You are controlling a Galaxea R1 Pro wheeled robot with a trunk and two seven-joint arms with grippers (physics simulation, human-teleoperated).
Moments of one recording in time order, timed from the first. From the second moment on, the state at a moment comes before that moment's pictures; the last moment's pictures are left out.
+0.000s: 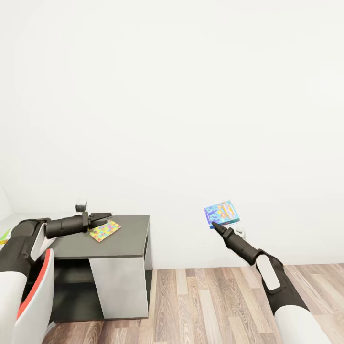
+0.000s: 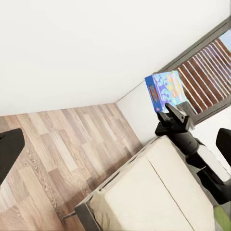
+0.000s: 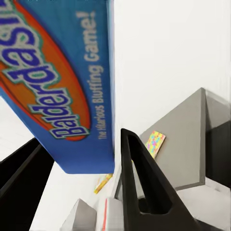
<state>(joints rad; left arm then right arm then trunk) -0.77 0.32 0.25 -0.92 0.07 1.01 -1.33 -0.58 -0.03 -0.29 -0.85 -0.69 0.60 0.65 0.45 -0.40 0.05</state>
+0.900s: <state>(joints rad) -0.94 0.41 0.10 -0.92 0.07 1.04 -1.49 -0.76 -0.02 -0.29 -0.88 -0.69 0.86 0.59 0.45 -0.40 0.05</state>
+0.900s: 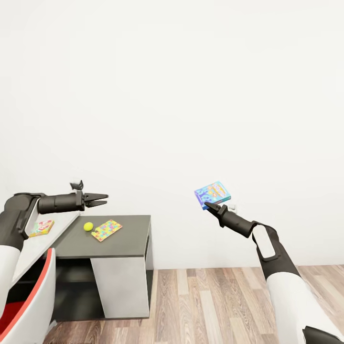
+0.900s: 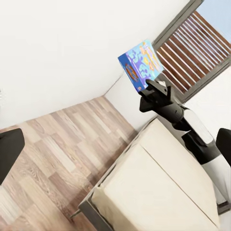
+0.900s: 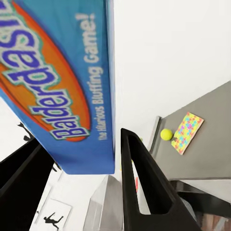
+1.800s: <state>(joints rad) -0.94 0.41 0.11 -0.92 0.07 1.04 -1.50 -0.76 -0.02 -0.28 -0.87 -0.68 0.85 0.59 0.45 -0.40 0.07</state>
